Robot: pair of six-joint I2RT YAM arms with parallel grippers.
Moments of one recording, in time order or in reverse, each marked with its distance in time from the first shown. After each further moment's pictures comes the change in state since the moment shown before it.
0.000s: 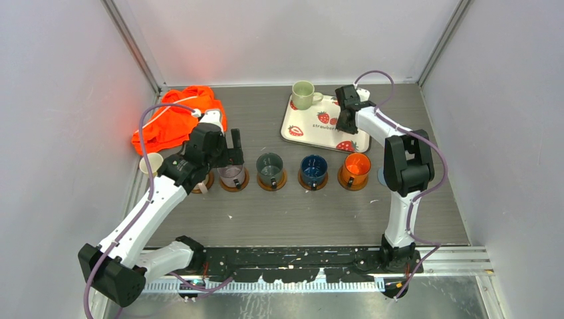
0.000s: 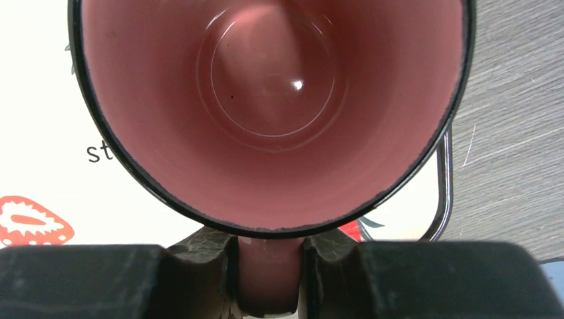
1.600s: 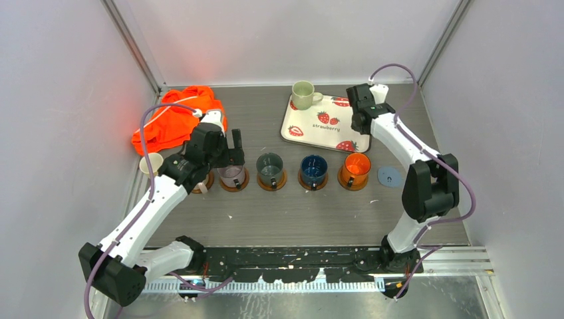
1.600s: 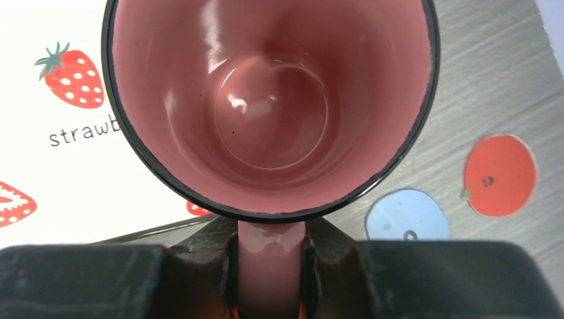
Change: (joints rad) left arm 0.000 0.005 0.000 0.000 0.017 0.000; right arm 0.010 -0.283 -0.114 -0.106 0.198 -0.048
